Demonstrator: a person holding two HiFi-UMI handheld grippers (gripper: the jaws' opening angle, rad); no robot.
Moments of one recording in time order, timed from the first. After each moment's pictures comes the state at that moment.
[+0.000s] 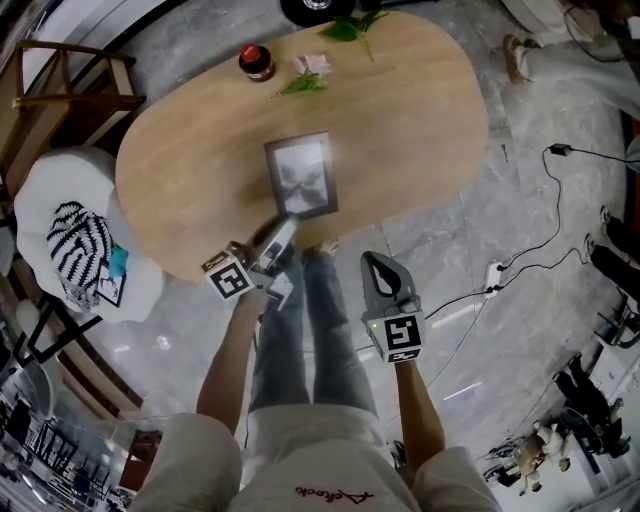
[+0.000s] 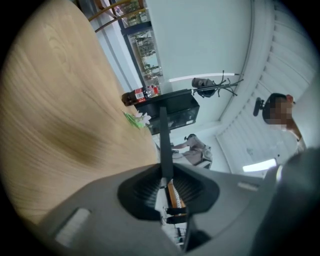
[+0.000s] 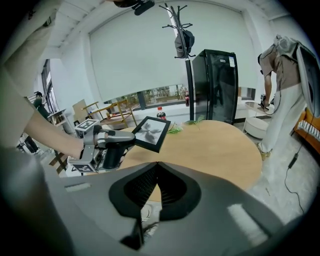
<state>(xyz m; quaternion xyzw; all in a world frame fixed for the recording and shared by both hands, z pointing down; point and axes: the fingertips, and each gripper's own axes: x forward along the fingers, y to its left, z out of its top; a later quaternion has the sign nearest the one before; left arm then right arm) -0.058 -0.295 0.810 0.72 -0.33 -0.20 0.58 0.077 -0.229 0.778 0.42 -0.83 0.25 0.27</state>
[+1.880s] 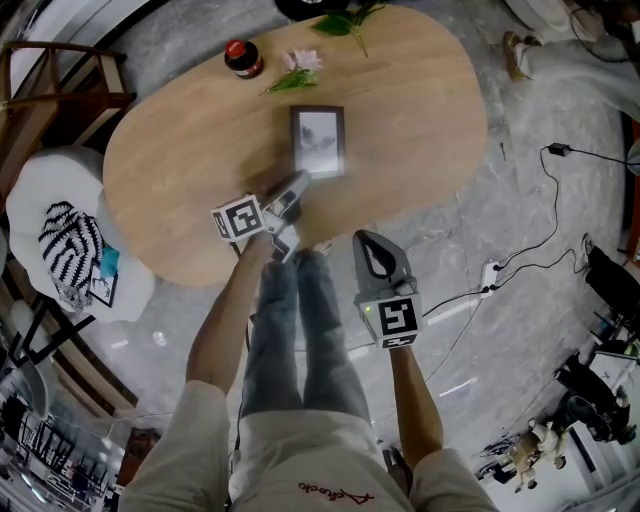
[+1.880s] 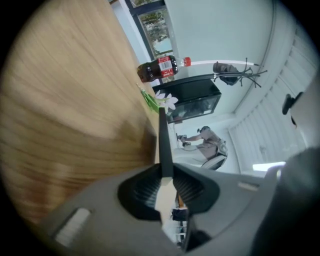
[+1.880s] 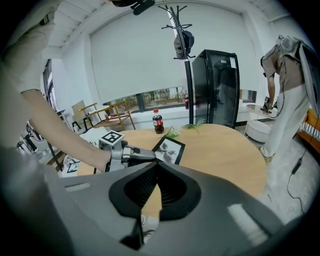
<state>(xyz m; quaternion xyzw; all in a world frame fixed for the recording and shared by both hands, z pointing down) -0.013 -0.368 0.907 0.70 -0.32 -0.13 0.63 0.079 -0.274 0.795 0.41 -0.84 0.24 0.26</state>
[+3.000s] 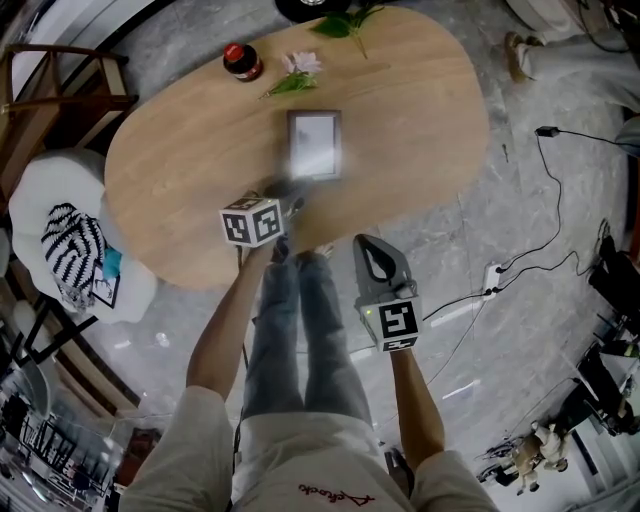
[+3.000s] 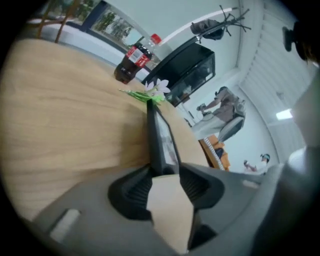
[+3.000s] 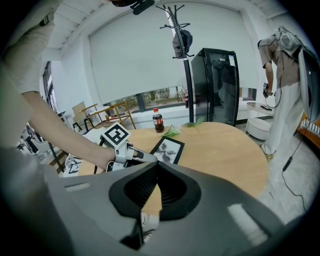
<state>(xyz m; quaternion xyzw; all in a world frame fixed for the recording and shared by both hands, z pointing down) -0.009 -0.359 0.927 0.75 -0.38 0.10 0.53 0.083 -0.274 0.796 0.42 -0.84 0.24 0.25</state>
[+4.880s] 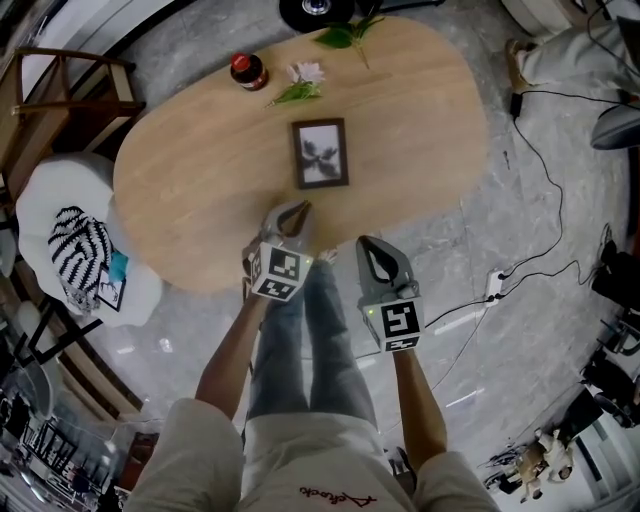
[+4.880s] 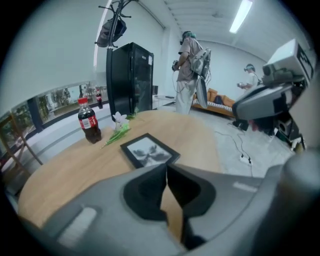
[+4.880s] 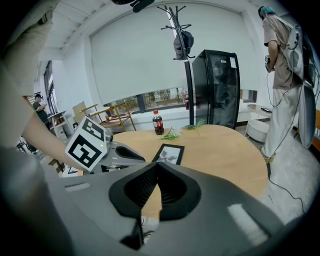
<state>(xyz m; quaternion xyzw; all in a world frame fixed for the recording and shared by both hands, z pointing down) 0.002 -0.321 0.877 0.85 -0.37 0.32 0.19 0.083 -0.282 0.789 0.41 -0.84 0.24 0.25</state>
